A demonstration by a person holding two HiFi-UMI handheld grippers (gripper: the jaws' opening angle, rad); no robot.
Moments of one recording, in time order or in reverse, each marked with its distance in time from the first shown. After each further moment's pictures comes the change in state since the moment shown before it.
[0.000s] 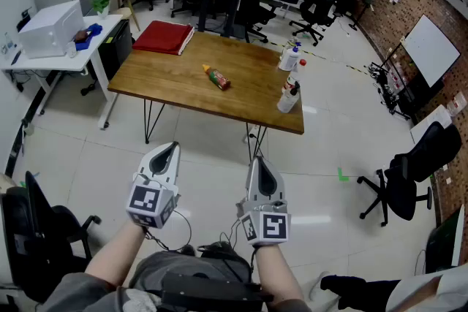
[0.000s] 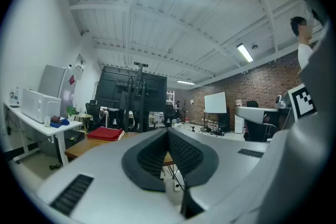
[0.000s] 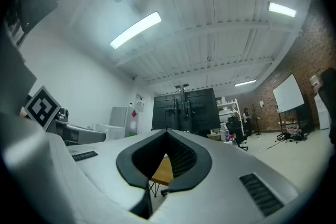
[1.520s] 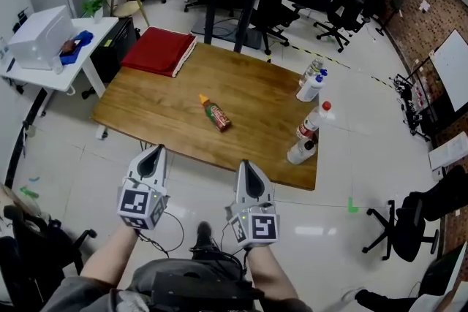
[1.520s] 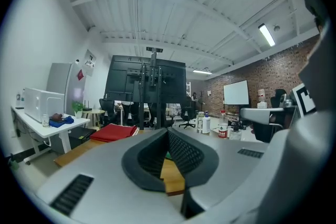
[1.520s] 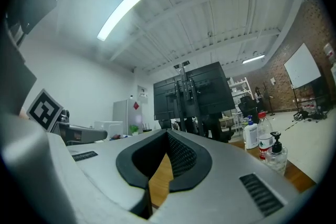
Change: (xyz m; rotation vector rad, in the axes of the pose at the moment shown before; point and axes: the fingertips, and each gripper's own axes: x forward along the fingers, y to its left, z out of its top) left arm 0.330 0.154 -0.031 -0.002 0.096 0.190; right arm 0.344 -0.136 -0.137 0.121 0.114 0.128
